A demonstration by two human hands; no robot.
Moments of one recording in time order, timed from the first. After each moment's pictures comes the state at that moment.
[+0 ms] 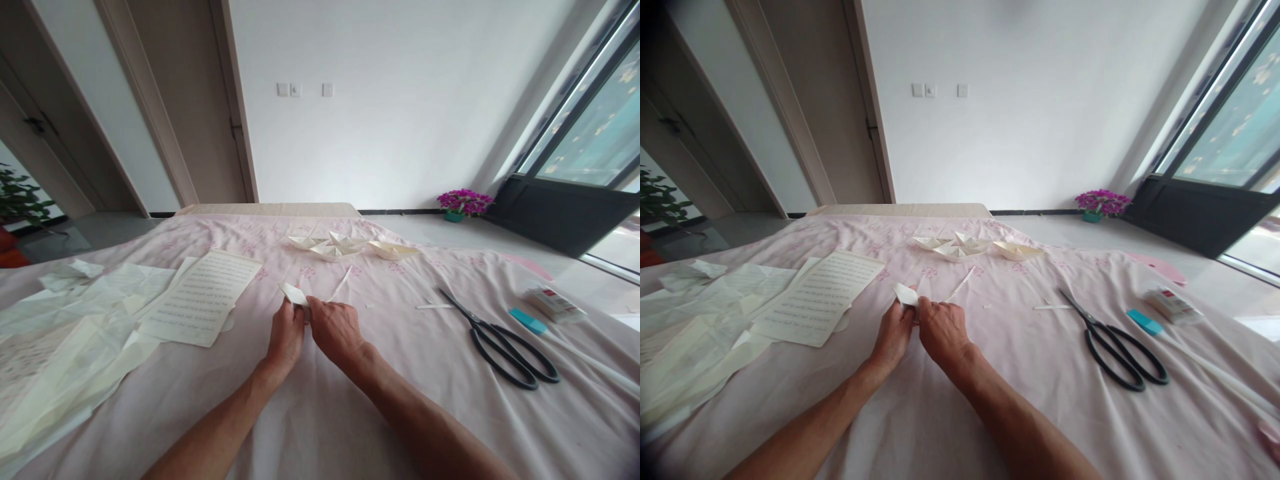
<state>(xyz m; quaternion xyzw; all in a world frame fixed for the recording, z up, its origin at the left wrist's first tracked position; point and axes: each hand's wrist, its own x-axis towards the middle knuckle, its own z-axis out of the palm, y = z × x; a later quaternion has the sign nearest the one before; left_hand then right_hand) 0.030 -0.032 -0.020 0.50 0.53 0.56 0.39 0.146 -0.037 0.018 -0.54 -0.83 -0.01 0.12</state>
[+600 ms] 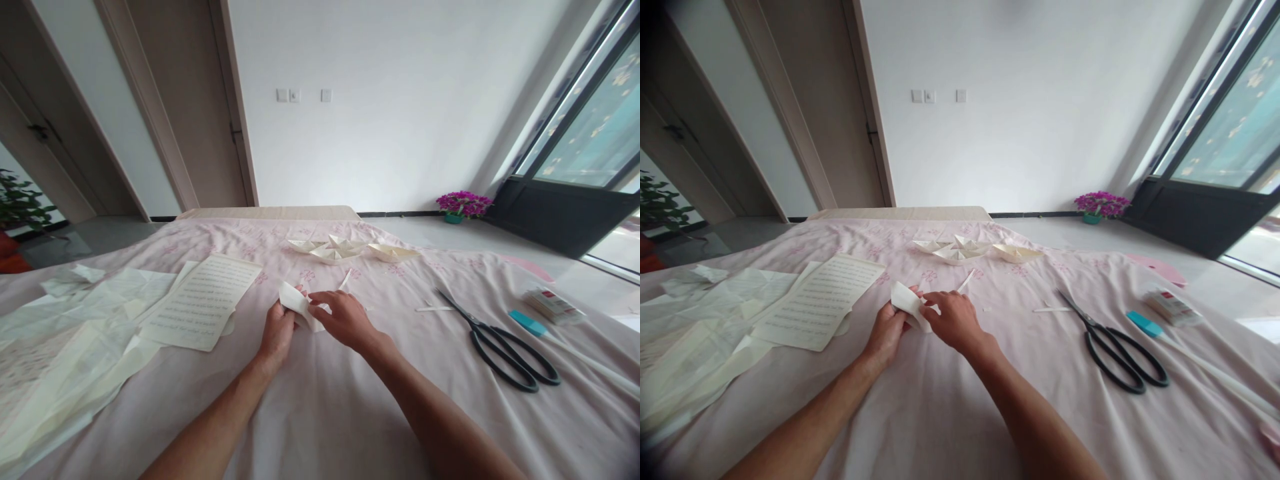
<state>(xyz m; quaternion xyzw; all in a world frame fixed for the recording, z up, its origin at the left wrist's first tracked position) 0.020 -0.020 -0.032 0.41 0.47 0.59 0.51 0.170 -0.021 0.033 -0.51 -0.82 0.13 0.22</state>
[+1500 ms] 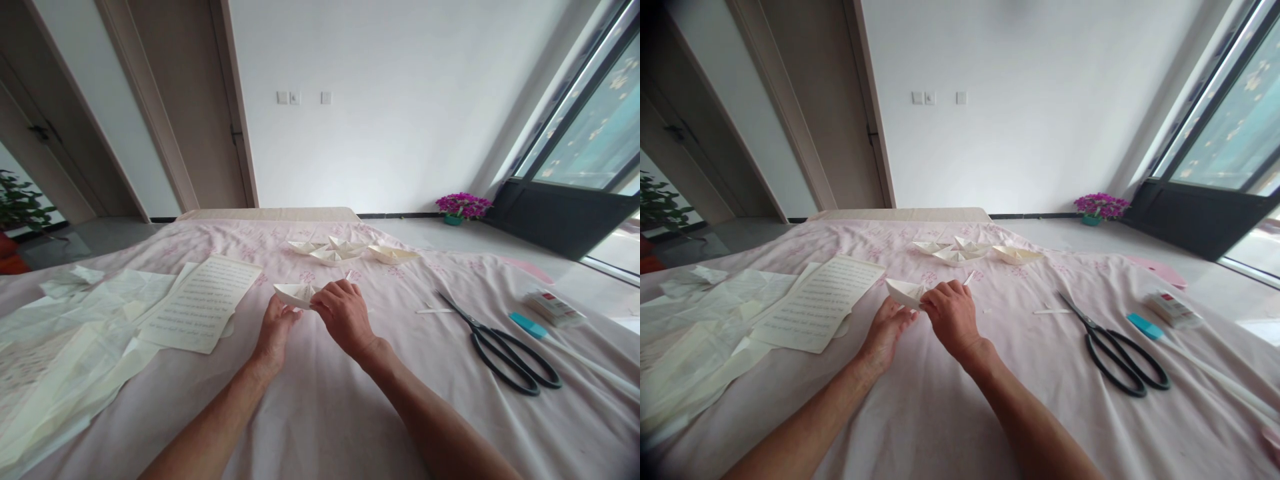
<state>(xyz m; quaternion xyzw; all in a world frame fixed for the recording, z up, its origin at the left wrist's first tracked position) 0.017 -0.025 -0.025 0.39 0.38 0.64 0.55 0.166 -0.019 0.027 -0.48 -0.82 0.01 0.31</state>
